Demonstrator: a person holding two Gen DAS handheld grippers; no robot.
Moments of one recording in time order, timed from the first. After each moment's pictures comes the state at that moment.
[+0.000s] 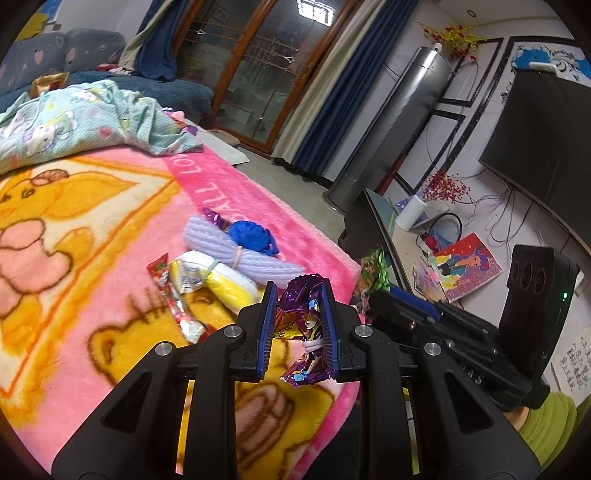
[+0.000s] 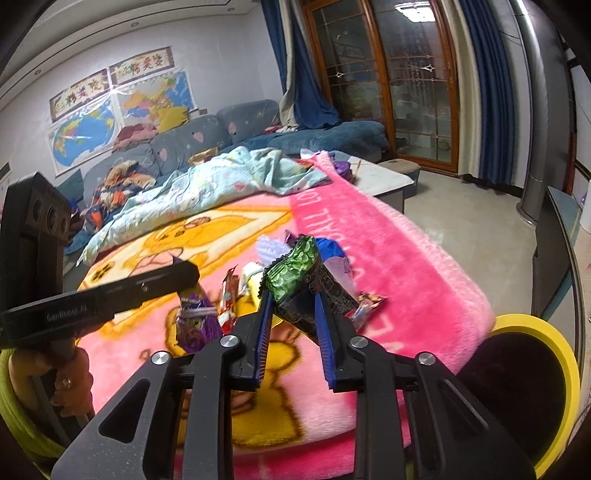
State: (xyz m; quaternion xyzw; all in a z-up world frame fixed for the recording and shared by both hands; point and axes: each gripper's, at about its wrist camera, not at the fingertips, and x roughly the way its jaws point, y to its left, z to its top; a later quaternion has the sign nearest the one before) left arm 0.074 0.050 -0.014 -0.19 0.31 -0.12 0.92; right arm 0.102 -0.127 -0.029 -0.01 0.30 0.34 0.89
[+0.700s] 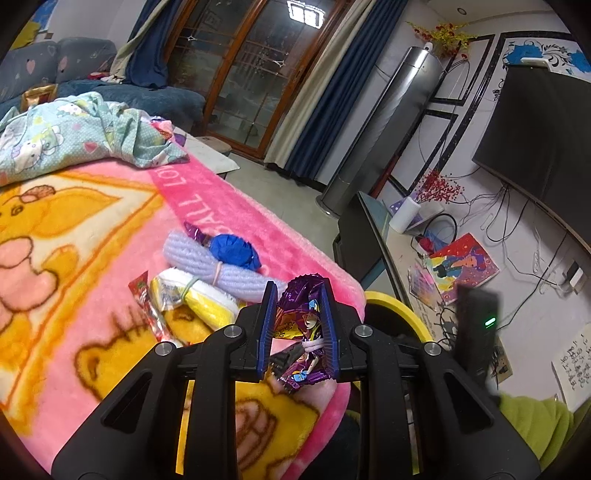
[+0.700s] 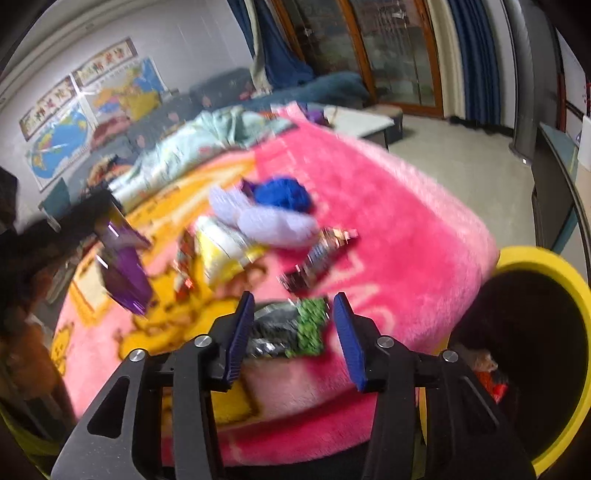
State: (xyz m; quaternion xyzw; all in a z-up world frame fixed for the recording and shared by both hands) left arm 0.086 0.037 -0.004 -0.18 0.30 -0.13 0.93; right arm 0.136 -0.150 -0.089 0.03 0.41 0.31 0.86
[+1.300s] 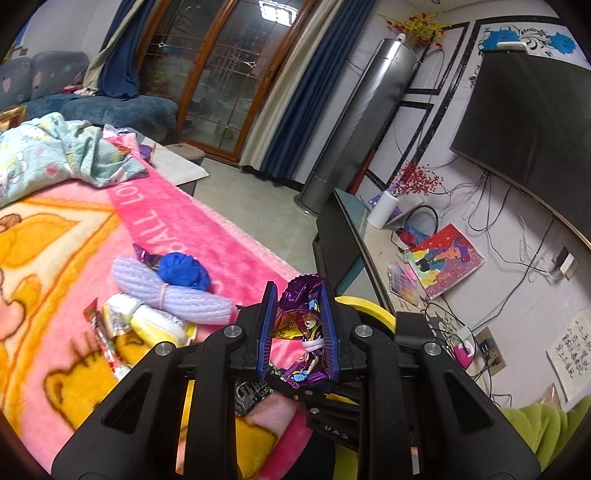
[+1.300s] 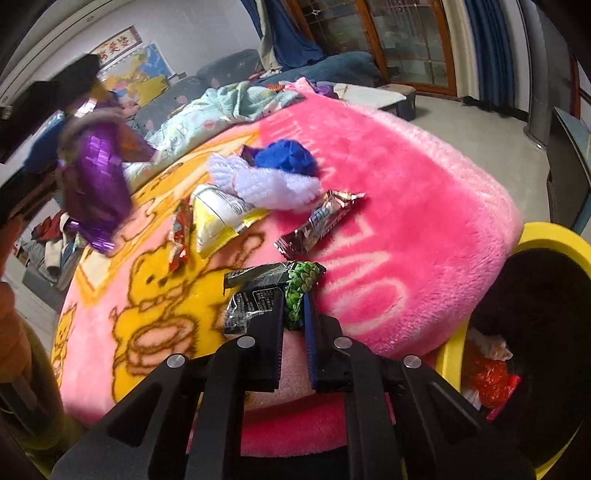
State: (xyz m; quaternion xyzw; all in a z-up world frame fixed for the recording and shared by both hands) left arm 0.104 -0.010 0.013 -0.16 0.29 -0.17 0.93; right arm 0.137 -0.152 -0.104 0.03 0.42 0.34 0.84
